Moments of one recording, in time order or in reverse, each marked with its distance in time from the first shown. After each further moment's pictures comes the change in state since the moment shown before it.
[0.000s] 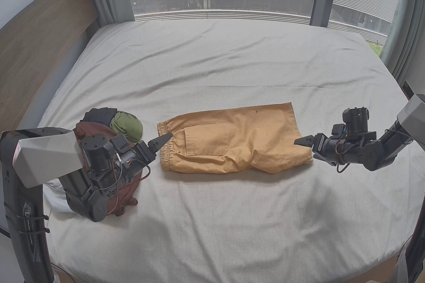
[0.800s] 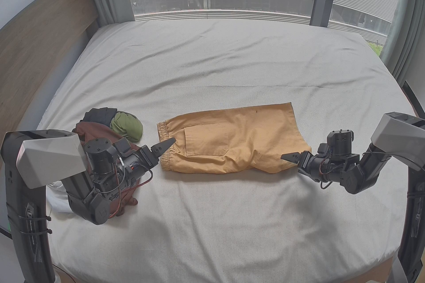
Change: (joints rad) left arm -0.014 0.018 0.012 -0.003 0.004 0.013; right arm 0.059 0.186 0.079 -0.307 0.000 0.112
